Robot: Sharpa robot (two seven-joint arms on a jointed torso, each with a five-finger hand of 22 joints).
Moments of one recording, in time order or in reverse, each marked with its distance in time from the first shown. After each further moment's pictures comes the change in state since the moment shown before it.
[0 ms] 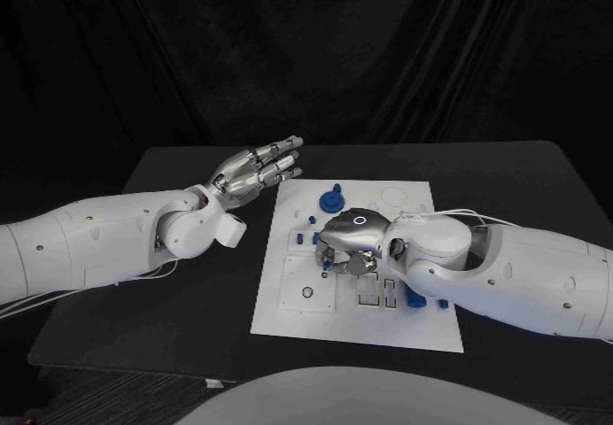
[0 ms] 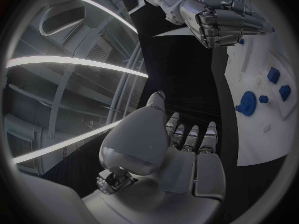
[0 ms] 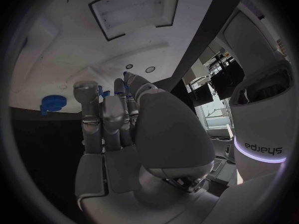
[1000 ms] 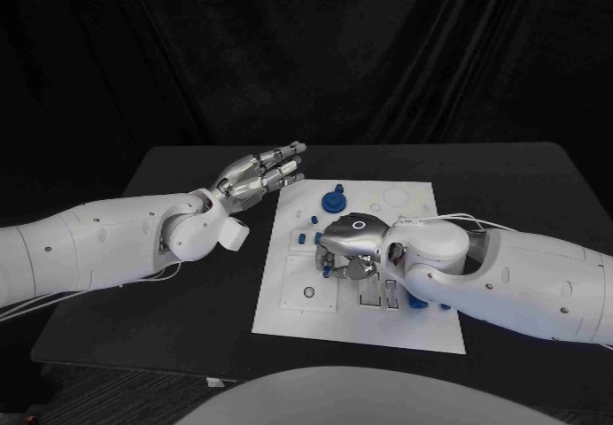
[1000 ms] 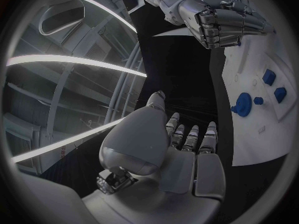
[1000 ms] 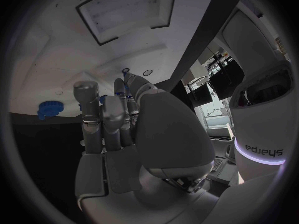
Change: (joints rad) left arm -0.017 0.008 0.000 -0.010 0.000 0.006 -0.005; left_hand 0.000 0.000 0.000 0.000 0.000 -0.004 0.004 0.000 0.000 0.000 0.000 0.000 0.000 0.000 0.000 0.000 0.000 0.000 0.000 0.000 0.000 -0.001; right arm -0.015 0.010 0.000 -0.005 0.000 0.013 -0.002; right_hand 0.000 0.000 0.003 -0.003 -0.004 -0.002 0.004 0.001 0.000 0.004 -0.004 0.000 0.001 0.000 0.000 -0.004 -0.004 0.000 0.000 0.000 -0.005 0.000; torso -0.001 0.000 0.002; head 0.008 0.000
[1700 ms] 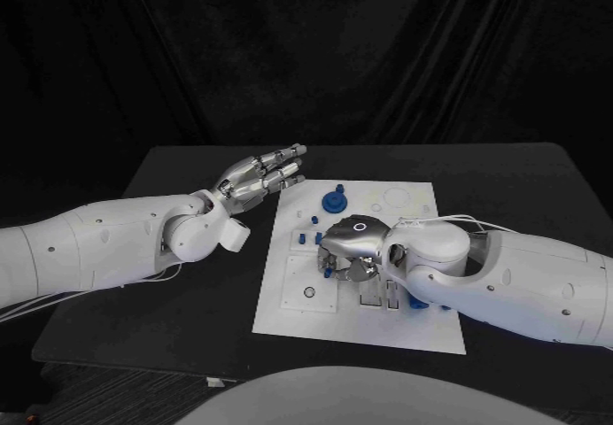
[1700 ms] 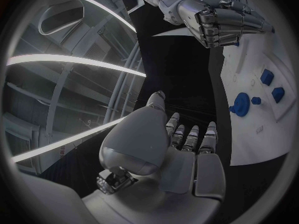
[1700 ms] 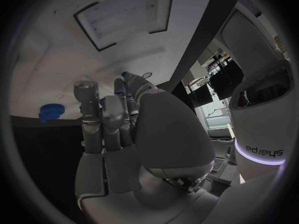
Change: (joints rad) left arm -0.007 0.002 0.000 -0.006 0.000 0.002 -0.002; left_hand 0.000 0.000 0.000 0.000 0.000 0.000 0.000 0.000 0.000 -0.004 0.004 0.000 0.000 -0.004 0.004 0.000 0.000 0.000 0.000 0.000 0.000 0.000; right arm -0.003 -0.001 0.000 0.001 0.000 0.018 -0.005; right_hand 0.000 0.000 0.001 -0.003 0.005 -0.002 0.001 -0.003 0.001 0.000 0.000 0.000 0.001 0.000 0.000 -0.004 -0.006 0.000 -0.004 -0.004 -0.010 0.000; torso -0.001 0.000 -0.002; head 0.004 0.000
